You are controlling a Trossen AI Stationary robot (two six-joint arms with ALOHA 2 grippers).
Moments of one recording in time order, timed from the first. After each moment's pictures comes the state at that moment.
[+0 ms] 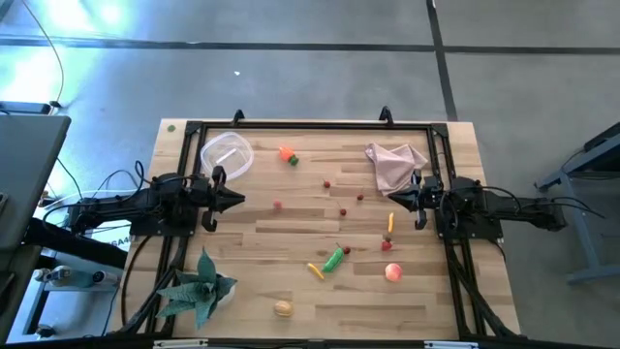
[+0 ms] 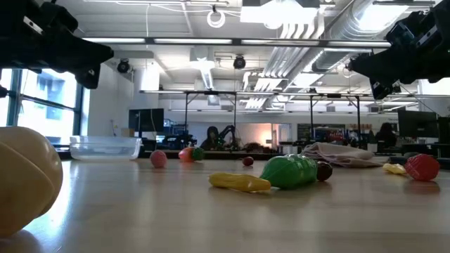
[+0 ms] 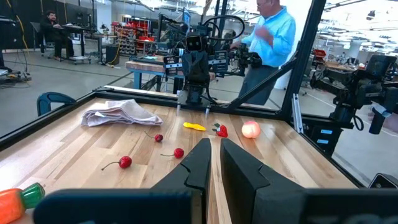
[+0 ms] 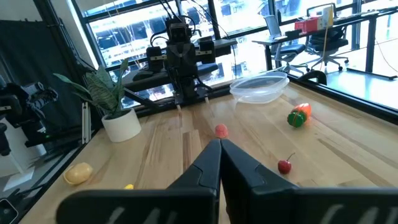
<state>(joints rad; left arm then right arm) 0.26 0.03 0.01 0.04 0.16 -0.14 -0.08 0.03 0.01 0.00 -0.01 0.23</state>
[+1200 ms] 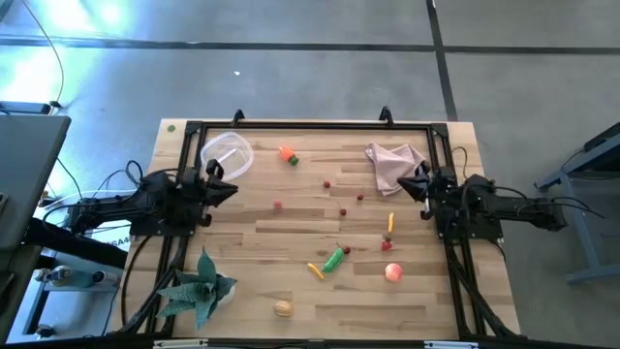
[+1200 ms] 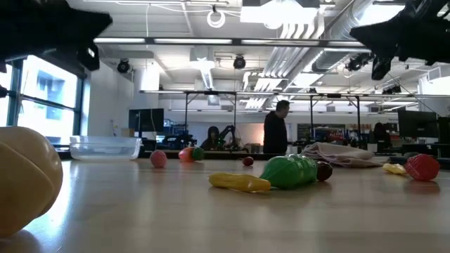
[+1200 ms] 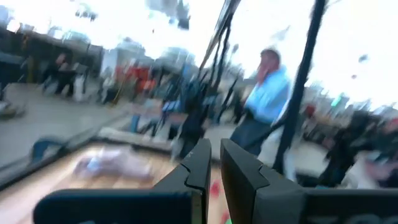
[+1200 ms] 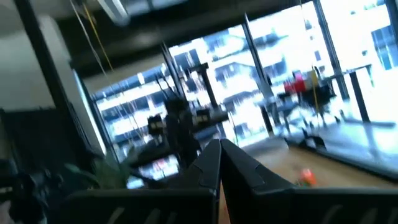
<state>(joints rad) 0.26 0.03 0.01 0.33 0.14 -0.24 -0.08 0.03 0.01 0.32 0.10 0.30</state>
